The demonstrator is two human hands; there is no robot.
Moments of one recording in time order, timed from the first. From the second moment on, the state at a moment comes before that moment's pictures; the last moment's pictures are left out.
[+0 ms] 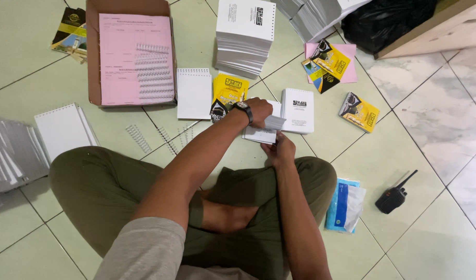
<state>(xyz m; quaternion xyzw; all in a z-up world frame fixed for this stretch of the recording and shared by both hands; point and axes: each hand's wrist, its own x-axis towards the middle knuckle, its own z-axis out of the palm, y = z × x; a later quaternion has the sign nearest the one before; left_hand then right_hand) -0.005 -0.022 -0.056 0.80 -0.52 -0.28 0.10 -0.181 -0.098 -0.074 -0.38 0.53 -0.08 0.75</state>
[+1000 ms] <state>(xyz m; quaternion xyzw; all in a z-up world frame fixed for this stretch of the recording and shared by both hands) -0.001 -0.019 -0.051 0.81 -0.51 -0.28 0.11 -0.180 -0.103 -0.100 -0.42 0.51 -0.07 0.75</state>
